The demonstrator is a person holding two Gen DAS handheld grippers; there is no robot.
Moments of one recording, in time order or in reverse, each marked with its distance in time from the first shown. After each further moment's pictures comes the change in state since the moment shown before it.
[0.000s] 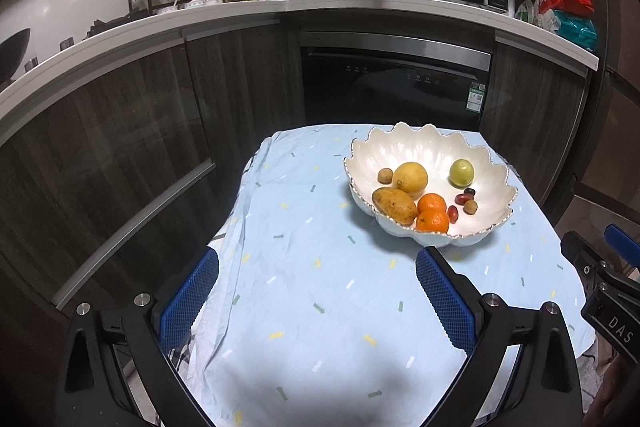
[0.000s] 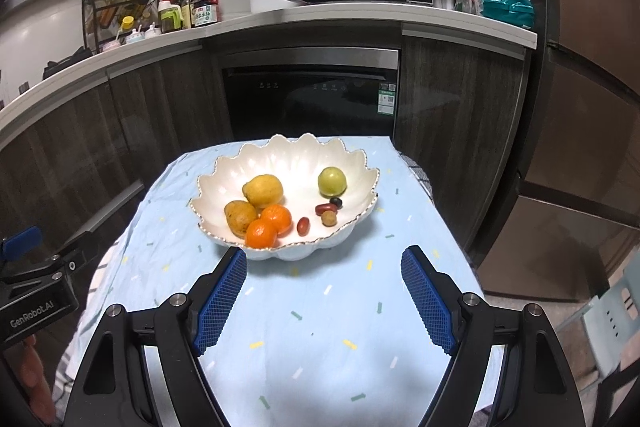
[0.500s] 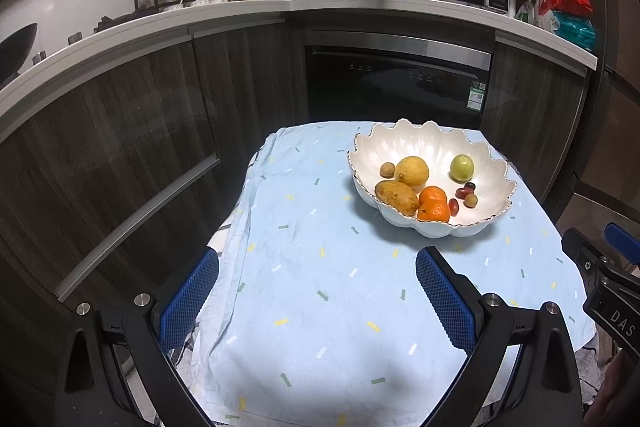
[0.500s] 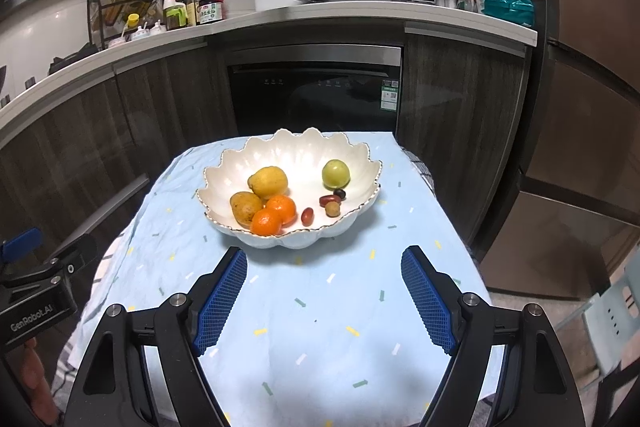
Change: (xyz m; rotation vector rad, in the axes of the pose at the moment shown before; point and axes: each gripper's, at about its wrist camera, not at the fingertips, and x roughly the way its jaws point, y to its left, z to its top) left arm -0.009 0.004 -0.010 -0.008 -0.005 0.004; right arm -0.008 -0.001 -0.008 -0.001 0.000 0.005
